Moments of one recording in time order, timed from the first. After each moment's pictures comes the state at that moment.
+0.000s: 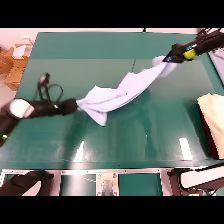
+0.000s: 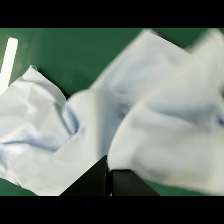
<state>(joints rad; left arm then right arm) -0.21 -0.88 0.78 1.01 -0.81 -1.68 -0.15 -1.59 1.94 -0.99 1.52 1.35</state>
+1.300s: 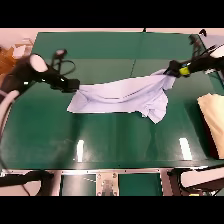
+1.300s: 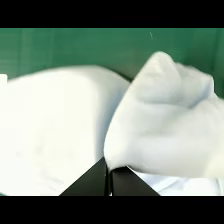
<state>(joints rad) -0.18 -1.48 1.33 1.24 -1.08 -1.50 -0.20 -1.65 1.56 -0.97 1.18 1.33</state>
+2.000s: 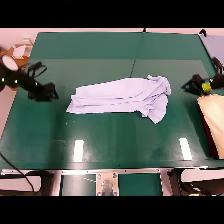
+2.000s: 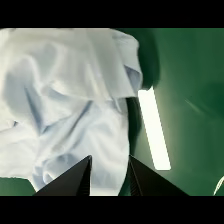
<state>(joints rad) 0.16 -1.50 1.26 1.16 -1.37 -1.43 -0.55 -1.54 1.33 -0.95 1.31 1.30</state>
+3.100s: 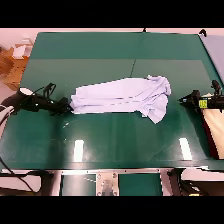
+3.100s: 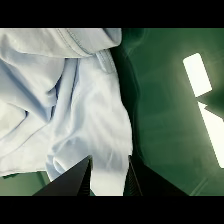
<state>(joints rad) 0.14 -1.55 0.92 0.76 -1.01 -1.23 -0.65 -1.48 1.02 -0.74 1.25 1.18</state>
